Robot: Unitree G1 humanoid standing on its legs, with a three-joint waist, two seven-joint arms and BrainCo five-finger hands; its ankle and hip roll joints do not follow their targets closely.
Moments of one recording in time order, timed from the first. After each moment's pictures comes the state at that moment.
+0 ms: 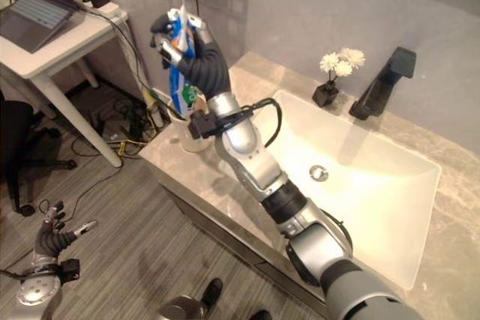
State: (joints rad) left arm 0.29 0.52 0.12 0.25 -0.21 -0.16 0.27; right arm -0.88 -0.15 0.49 0.14 0.47 -0.25 -0.22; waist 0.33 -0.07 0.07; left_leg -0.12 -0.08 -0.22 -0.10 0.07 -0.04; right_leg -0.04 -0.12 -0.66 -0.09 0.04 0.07
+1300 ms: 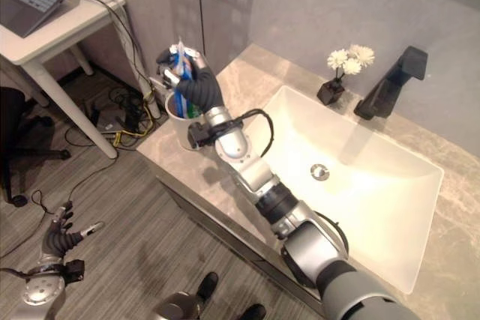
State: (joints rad) left arm 0.29 0.52 0.10 0.25 -0.20 -0.16 0.25; right arm -0.88 -0.12 0.52 0.30 0.43 -0.21 -0.24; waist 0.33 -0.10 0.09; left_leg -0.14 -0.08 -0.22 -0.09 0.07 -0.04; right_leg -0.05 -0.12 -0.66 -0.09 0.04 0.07
